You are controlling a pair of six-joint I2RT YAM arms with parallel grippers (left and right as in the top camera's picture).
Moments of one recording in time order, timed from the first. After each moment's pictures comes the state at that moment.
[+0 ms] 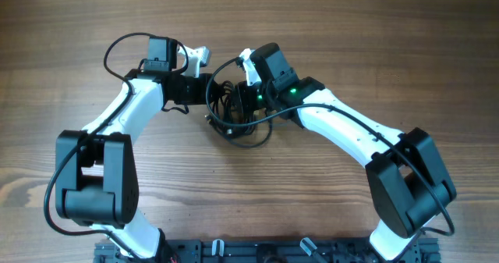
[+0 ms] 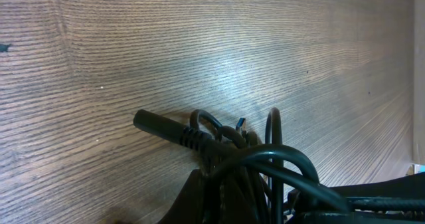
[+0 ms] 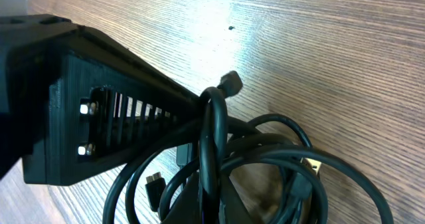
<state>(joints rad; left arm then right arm) -0.11 1.82 1.13 -0.47 0.65 -0.12 0.61 1.86 1.25 -0.28 -0.33 0.37</state>
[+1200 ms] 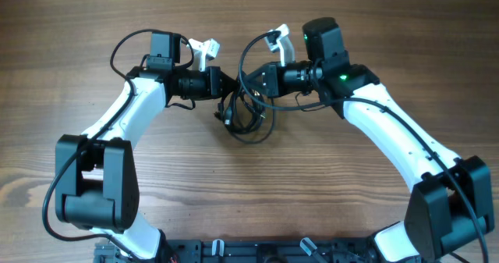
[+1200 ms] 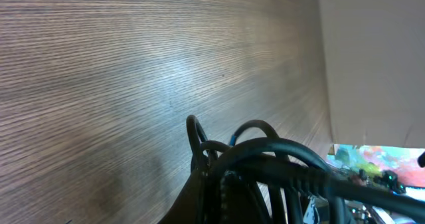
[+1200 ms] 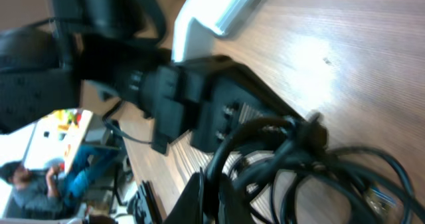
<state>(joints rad) -0.13 1.80 1.16 -0.43 0.87 -0.21 0.42 1.67 1.23 -0.24 -0.86 0.36</state>
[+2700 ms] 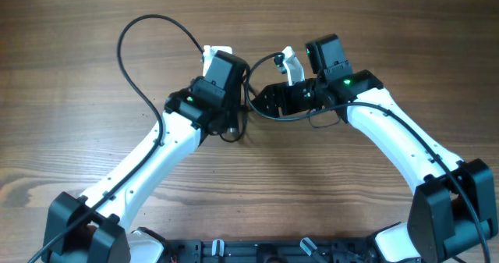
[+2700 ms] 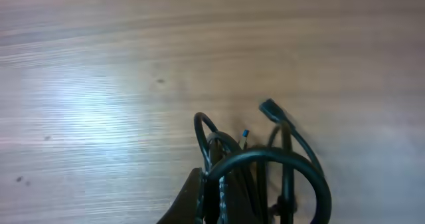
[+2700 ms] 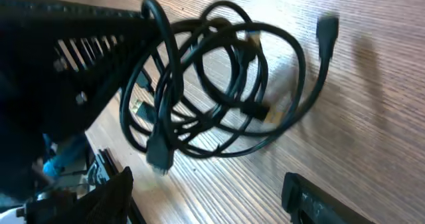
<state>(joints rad) -0.53 1.52 1.13 -0.58 -0.33 -0.40 0.39 1.65 1.17 -0.54 -0.72 0.22</state>
